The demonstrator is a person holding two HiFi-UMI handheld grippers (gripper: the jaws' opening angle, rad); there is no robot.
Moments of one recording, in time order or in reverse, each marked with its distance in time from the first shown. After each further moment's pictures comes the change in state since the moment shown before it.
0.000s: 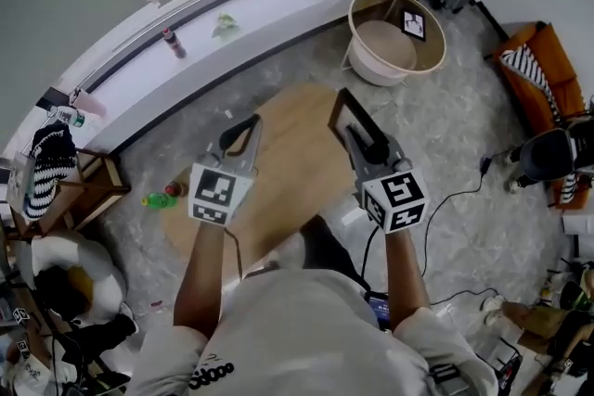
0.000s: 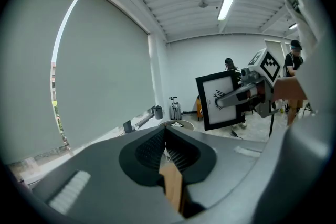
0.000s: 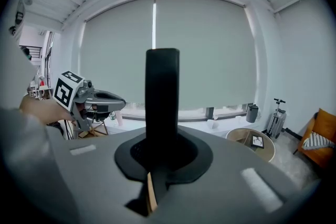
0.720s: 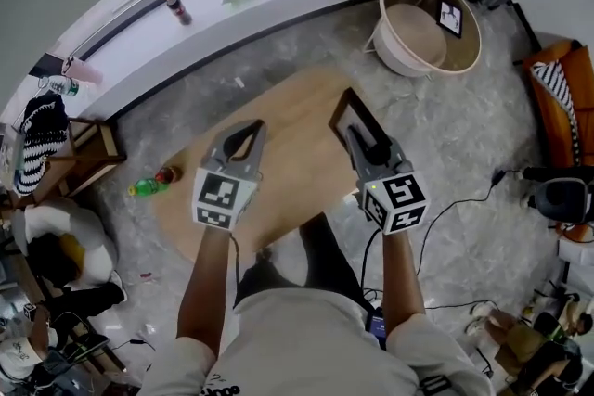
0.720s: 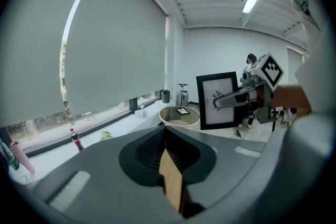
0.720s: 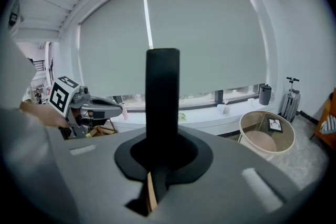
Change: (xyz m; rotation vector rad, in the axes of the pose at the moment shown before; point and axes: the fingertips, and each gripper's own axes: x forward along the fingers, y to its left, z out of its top) left arm 0.061 0.027 -0.108 -0.180 0.154 0.076; right arm 0.107 -0.035 -0.070 0.083 0.096 0.116
